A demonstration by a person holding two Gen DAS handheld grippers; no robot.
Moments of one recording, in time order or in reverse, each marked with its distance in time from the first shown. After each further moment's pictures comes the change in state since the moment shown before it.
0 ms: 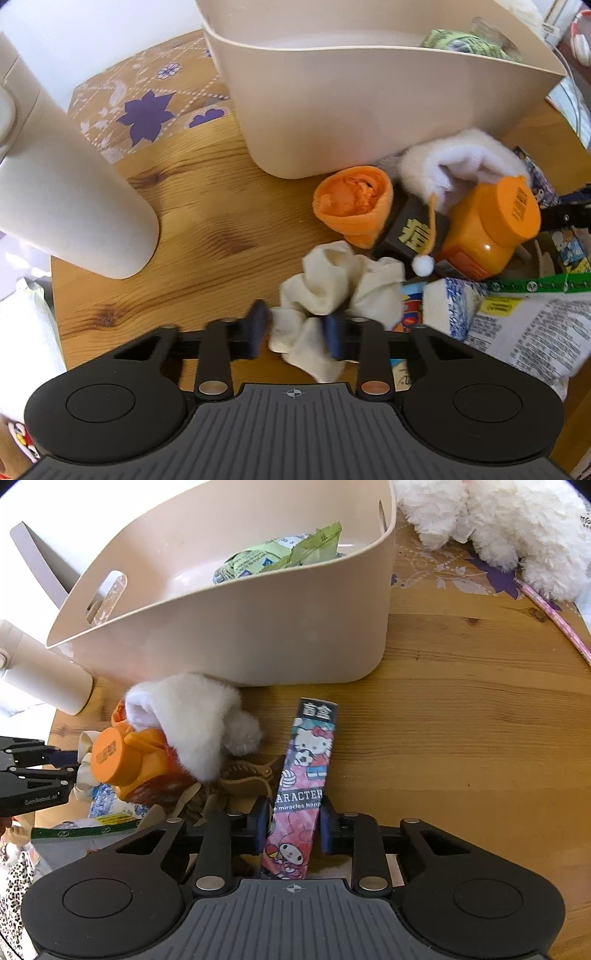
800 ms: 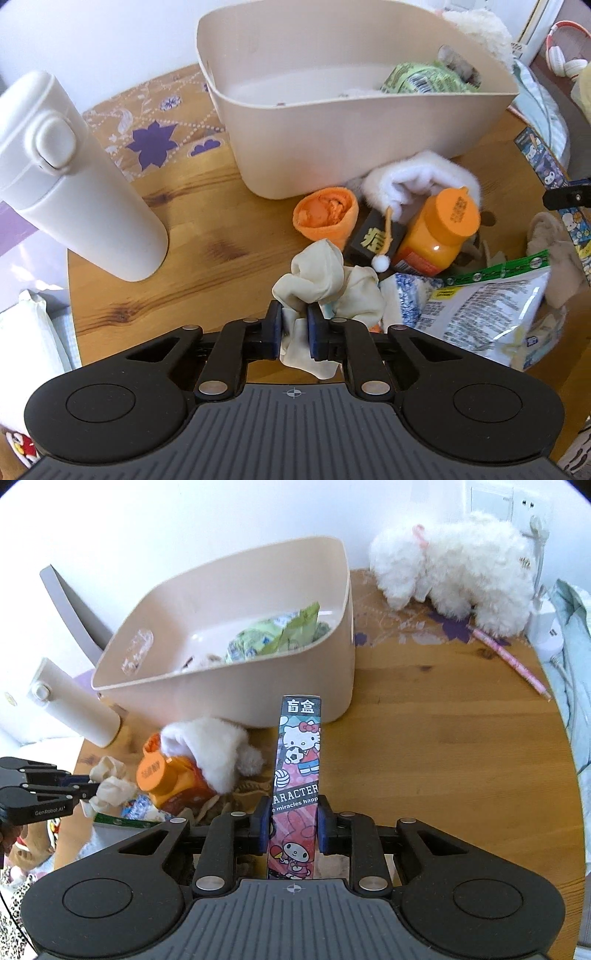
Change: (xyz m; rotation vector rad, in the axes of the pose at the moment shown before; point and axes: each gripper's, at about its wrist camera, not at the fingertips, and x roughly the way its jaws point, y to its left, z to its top) left arm -0.050 -0.009 -0.015 0.034 -0.125 -0.028; right arm -0.066 -0.014 -0.011 -0.028 -0.162 0.018
